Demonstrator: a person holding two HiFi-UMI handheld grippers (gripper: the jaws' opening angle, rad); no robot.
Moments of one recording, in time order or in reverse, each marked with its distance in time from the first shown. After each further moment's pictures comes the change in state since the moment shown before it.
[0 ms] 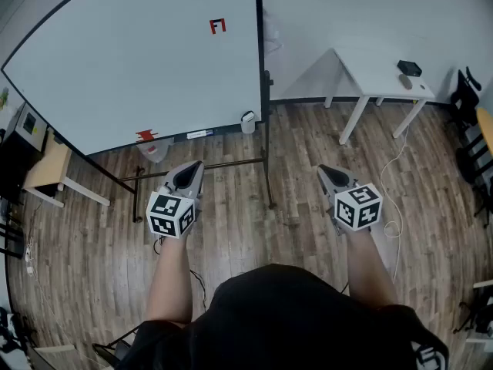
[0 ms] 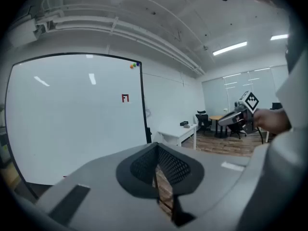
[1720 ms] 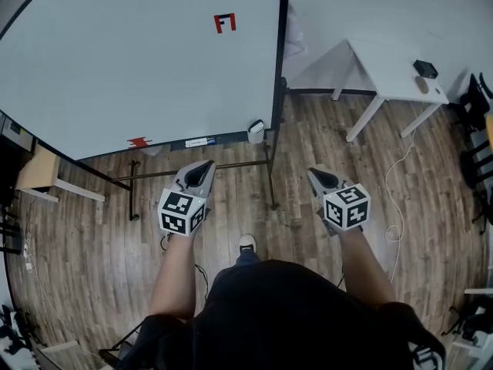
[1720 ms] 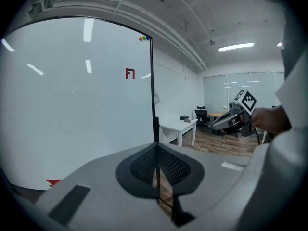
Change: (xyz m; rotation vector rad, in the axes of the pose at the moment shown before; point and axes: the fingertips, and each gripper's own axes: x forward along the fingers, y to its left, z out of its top) left arm 0.137 0.085 -0.039 -0.046 0.085 -0.065; right arm 0.174 -0.034 -0.008 0.036 0.158 0.051
